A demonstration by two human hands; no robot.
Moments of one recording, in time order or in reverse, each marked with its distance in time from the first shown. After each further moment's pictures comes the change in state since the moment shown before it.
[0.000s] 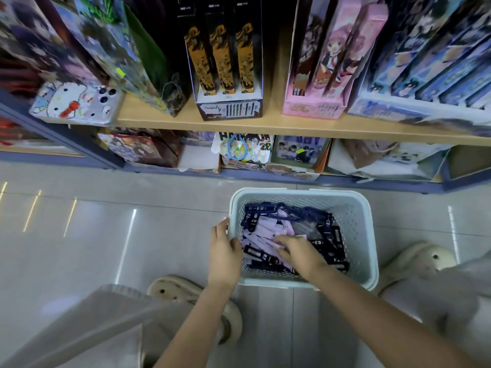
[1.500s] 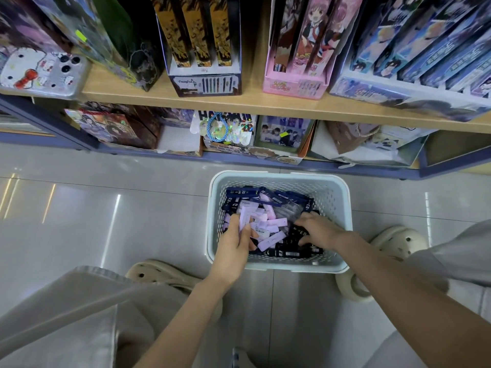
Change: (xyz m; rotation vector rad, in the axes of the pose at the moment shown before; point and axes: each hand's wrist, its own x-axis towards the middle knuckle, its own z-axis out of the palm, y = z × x) left_hand -0.034 0.031 0.025 -0.251 -0.297 0.038; right_hand -0.008 0.069 -0.061 -0.335 -0.322 0.066
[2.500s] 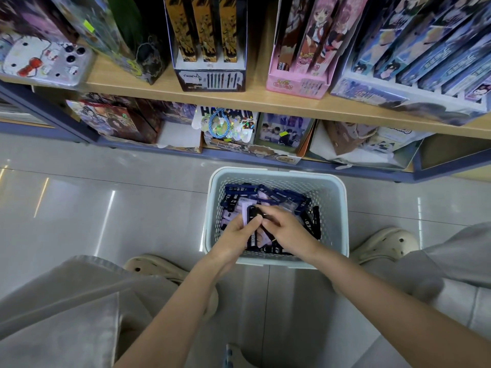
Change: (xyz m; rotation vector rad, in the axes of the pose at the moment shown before) left_hand 0.016 0.004 0.003 -0.410 -0.195 -0.286; right_hand -0.034 -0.101 -0.013 0.835 0.322 -0.176
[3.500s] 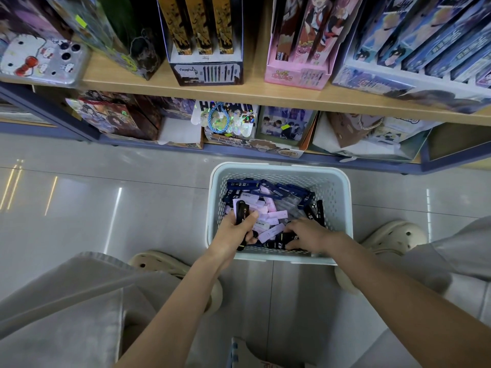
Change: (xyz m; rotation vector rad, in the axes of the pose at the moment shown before) left_hand -0.002 -0.001 -0.006 -0.055 0.089 -0.003; right_hand 0.021 0.083 -0.031 -0.845 -0.432 0.176
